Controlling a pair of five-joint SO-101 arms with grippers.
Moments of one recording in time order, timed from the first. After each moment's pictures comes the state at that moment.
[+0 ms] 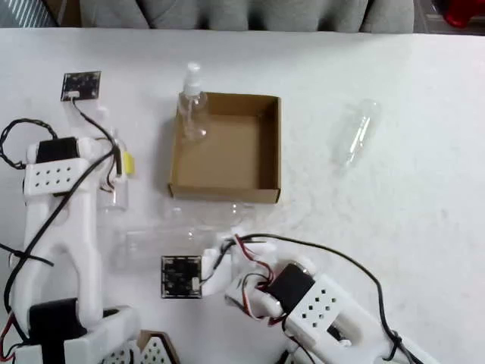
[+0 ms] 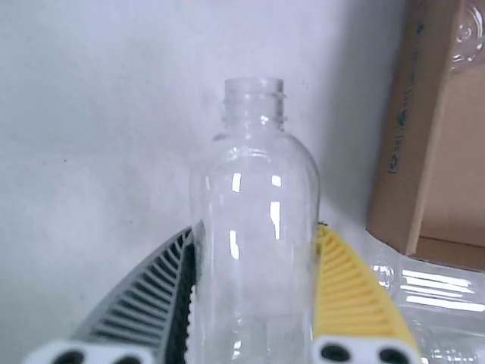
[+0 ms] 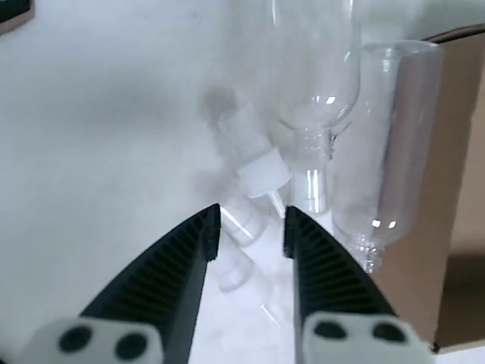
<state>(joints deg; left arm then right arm) -15.1 -14.5 25.3 66.9 -0.7 -51.5 -56.1 65.1 59.4 47.2</state>
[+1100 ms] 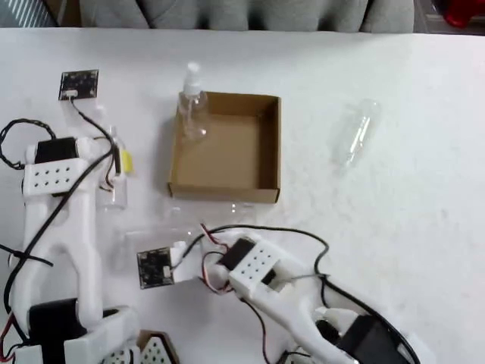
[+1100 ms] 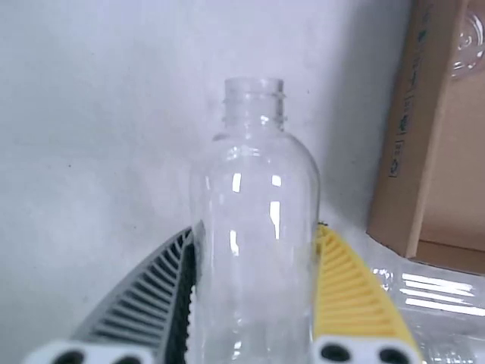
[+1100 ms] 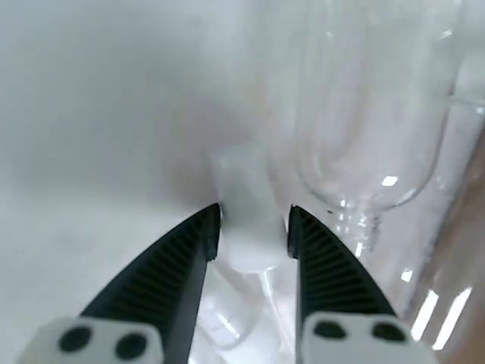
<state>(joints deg) -15.4 -14.5 25.3 66.2 -0.7 -52.5 -17.8 57.1 40.2 53.1</state>
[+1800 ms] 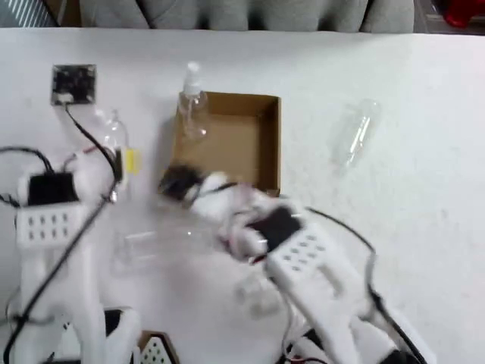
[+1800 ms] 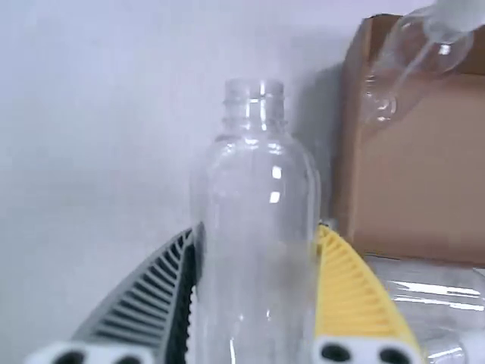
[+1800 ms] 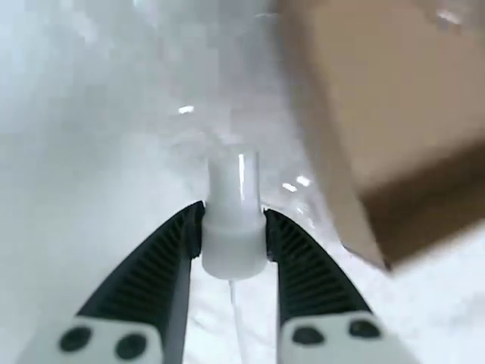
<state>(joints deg) -11.1 -36.1 31.6 66.0 -0.7 -40.3 -35.0 39.7 65.2 27.6</state>
